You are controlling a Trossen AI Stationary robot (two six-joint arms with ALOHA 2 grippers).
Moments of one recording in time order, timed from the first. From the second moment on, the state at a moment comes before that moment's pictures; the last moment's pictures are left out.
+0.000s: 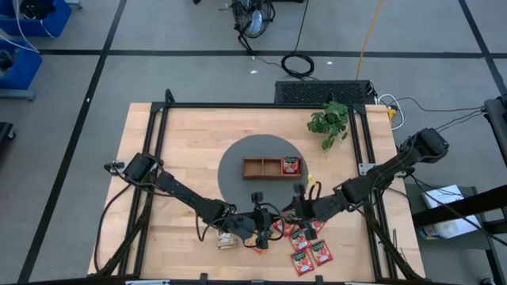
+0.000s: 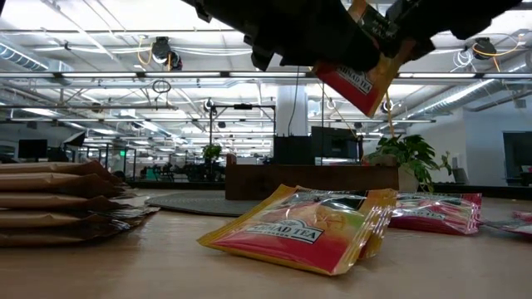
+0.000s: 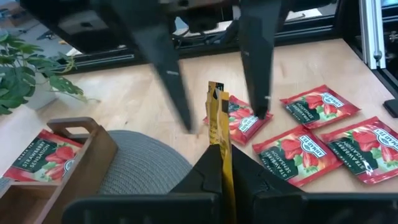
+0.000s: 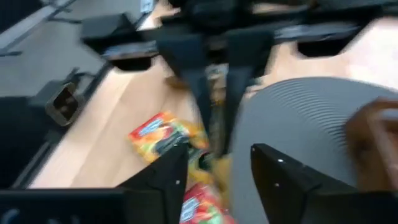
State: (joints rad) left arm -0.45 2.03 1.29 0.31 -0.56 -0.06; right arm 0.52 1.38 0.74 0.08 0.26 0.18
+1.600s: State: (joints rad) left arm -0.73 1.80 1.29 -0.12 -1.07 -0.11; right arm 0.16 1.32 0.90 -0.40 0.11 -0.11
